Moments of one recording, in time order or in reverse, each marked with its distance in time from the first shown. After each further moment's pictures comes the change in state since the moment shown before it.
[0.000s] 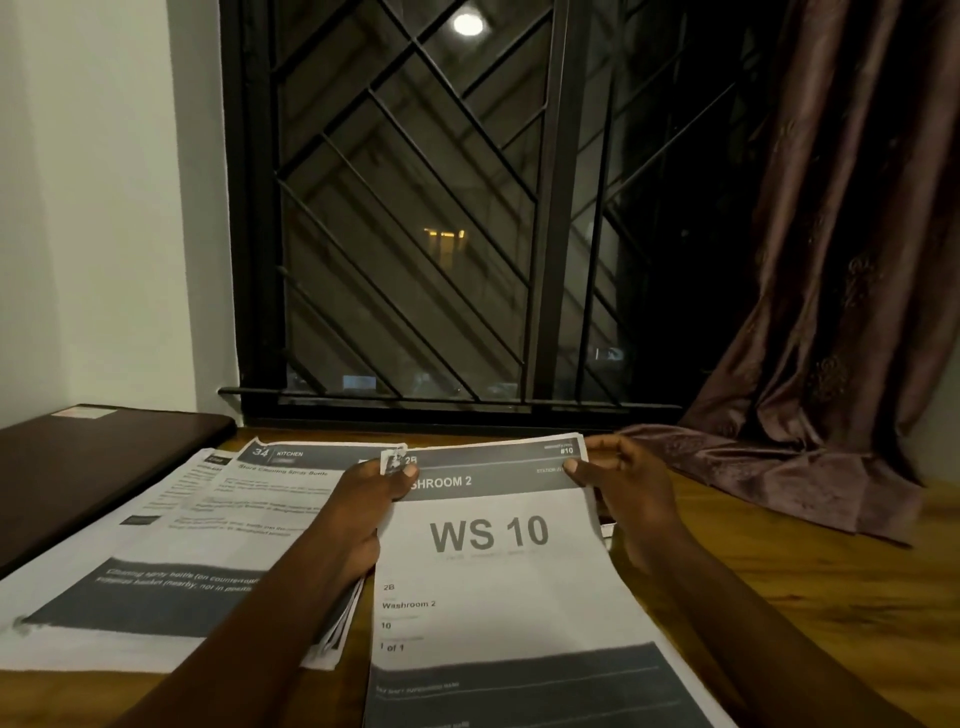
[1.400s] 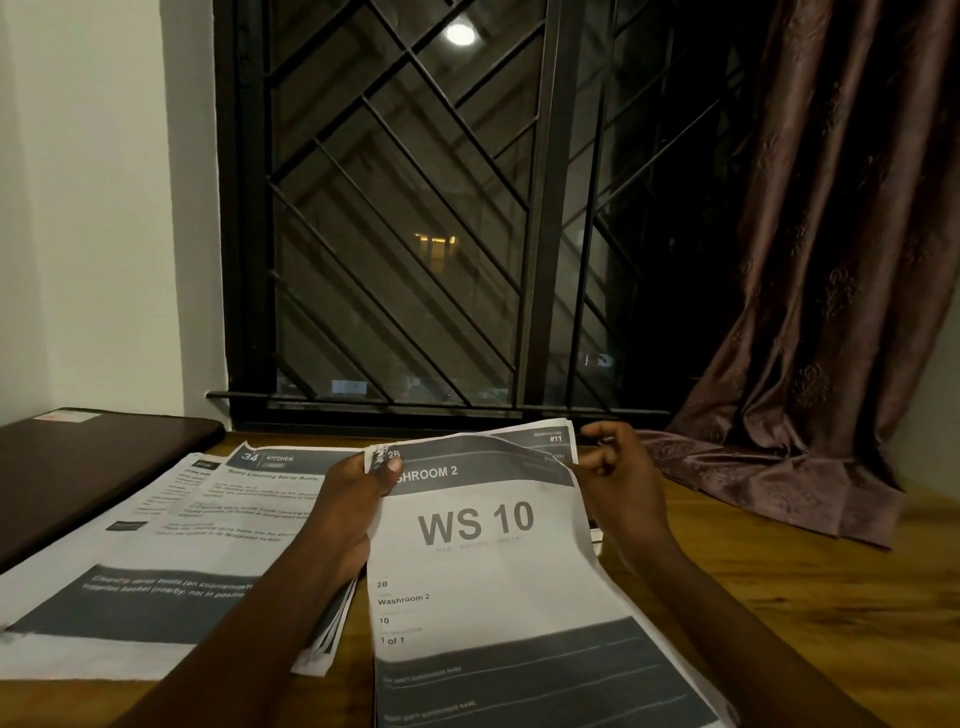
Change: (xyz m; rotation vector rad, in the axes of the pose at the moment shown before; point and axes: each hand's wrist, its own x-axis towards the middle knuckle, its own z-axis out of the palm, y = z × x) left_hand -0.001 0.000 0.001 -0.053 0.034 0.130; right_hand -0.012 -0.009 0.002 -0.109 0.076 -0.234
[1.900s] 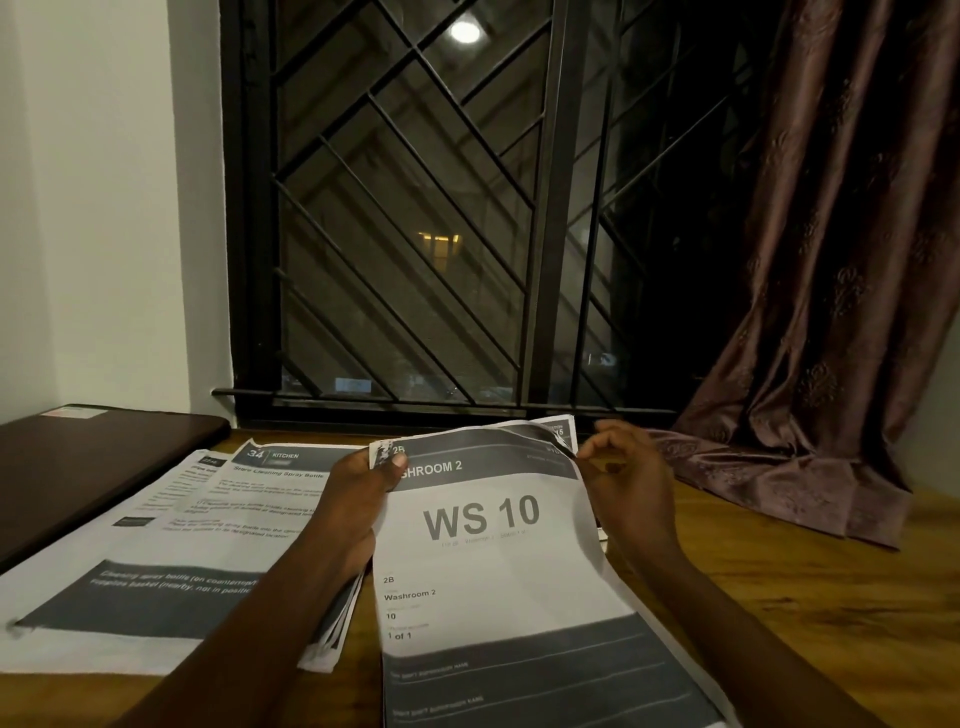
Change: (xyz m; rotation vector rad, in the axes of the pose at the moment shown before) left_hand -0.004 0.001 0.000 -0.045 -0.019 0.053; right_hand -0.003 0.001 0.001 -0.108 0.102 -0.173
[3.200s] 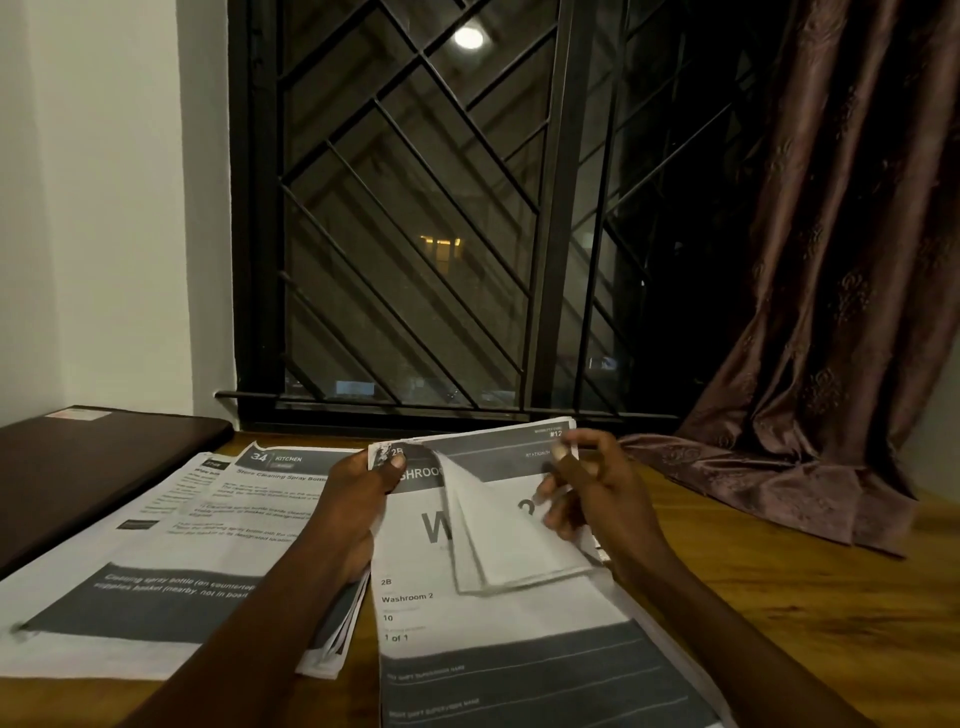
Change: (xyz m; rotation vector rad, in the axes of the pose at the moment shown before) left_hand 0.000 0.006 0.000 -0.065 0.035 -0.023; right_hand -0.007 -0.014 0.005 0.368 -0.350 0.217
